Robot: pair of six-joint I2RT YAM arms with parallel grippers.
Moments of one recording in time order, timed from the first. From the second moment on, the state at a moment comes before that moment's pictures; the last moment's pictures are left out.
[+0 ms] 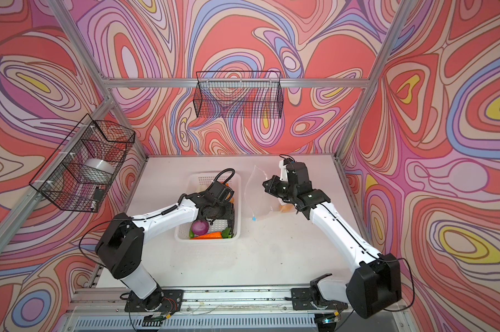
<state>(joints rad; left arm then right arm) -0.68 1.73 1.19 -0.54 -0.04 -0.62 0.34 1.30 1.11 -0.36 -0.33 0.73</state>
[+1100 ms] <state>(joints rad) -0.68 1.82 1.25 -0.57 -0.10 -0.62 0.34 1.28 1.08 -0.37 -0.30 0.71</state>
